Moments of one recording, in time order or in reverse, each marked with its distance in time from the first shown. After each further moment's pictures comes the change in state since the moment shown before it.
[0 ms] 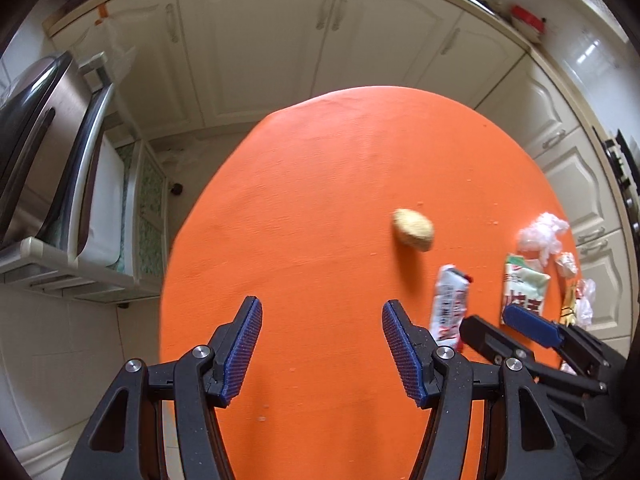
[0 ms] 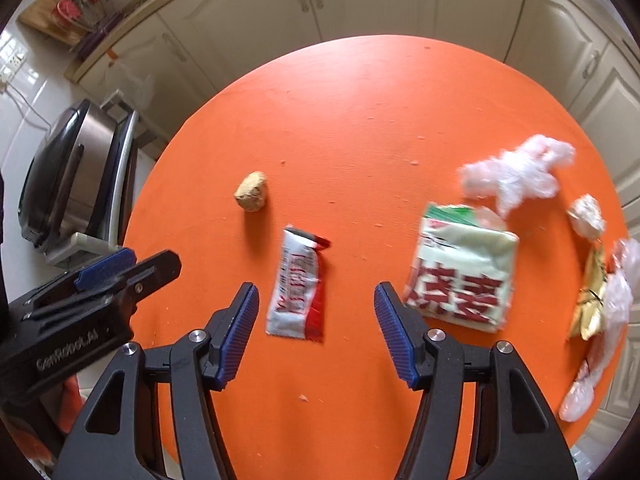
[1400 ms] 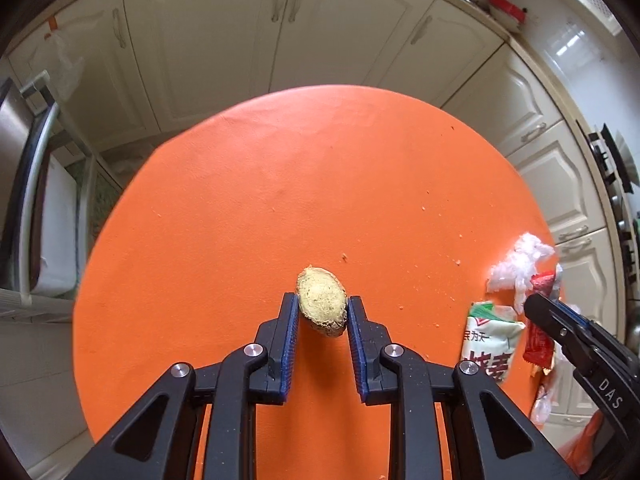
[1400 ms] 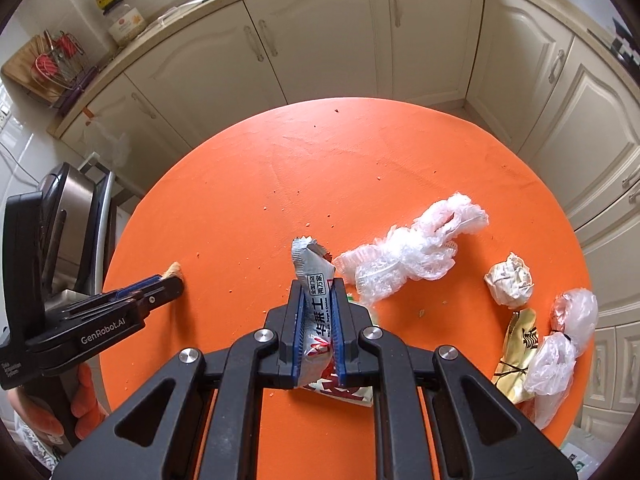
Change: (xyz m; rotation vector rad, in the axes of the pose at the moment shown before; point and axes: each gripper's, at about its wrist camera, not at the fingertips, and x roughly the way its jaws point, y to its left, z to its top) left arm 0.069 -0.061 0.060 0.046 0.010 -0.090; right arm -0.035 -0.089 0.027 0.101 -0.137 -0.021
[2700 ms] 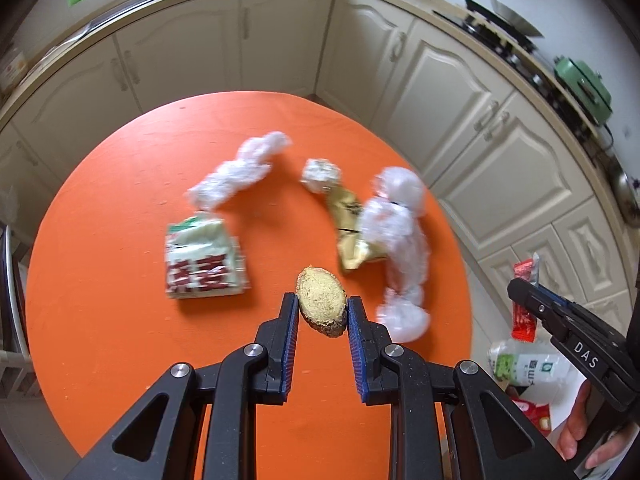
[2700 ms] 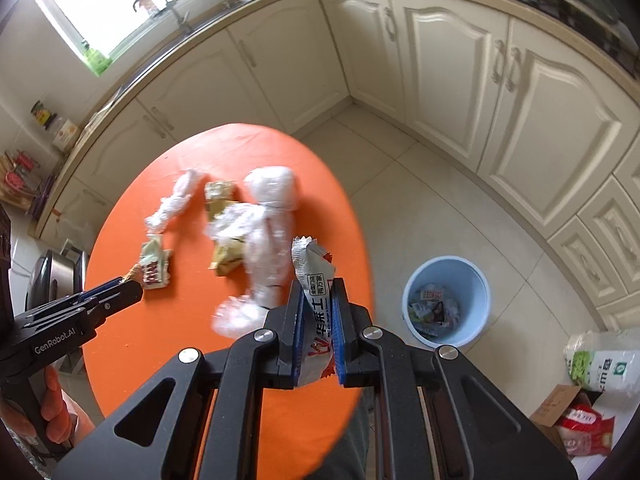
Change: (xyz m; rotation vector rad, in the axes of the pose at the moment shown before) left arm -0.029 -0.264 -0.145 0.447 -0.001 -0.038; right arm -0.137 -0.215 -0.153 0.367 -0.164 -0.076
